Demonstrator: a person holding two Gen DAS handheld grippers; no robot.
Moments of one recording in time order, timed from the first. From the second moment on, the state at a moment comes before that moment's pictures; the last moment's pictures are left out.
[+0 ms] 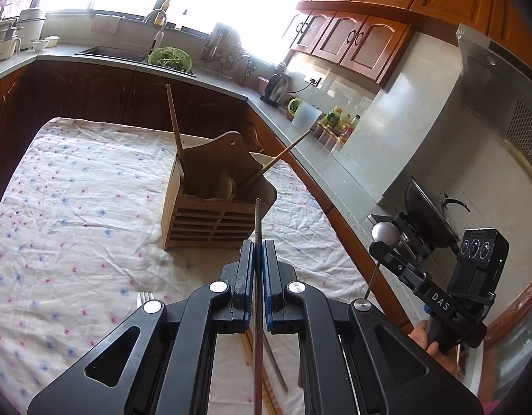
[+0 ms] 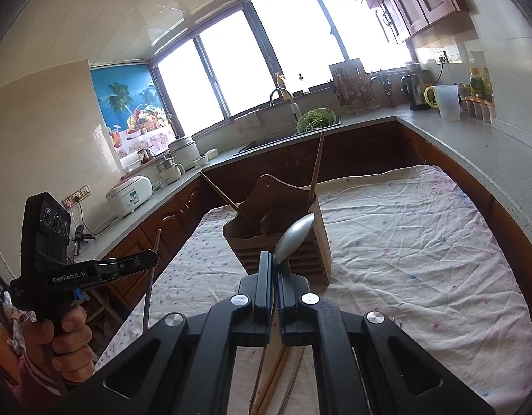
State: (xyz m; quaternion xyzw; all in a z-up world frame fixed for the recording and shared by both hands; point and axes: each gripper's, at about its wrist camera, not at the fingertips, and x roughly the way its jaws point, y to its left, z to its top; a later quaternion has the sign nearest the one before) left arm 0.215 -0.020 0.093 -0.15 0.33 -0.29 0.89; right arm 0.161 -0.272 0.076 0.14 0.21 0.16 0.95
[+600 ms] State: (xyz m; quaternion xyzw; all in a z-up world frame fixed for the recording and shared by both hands) left arm 0.265 0.000 0.141 -0.19 0.11 -0.19 0.96; right arm 0.217 -0.260 0.106 0.11 0.10 0.12 0.98
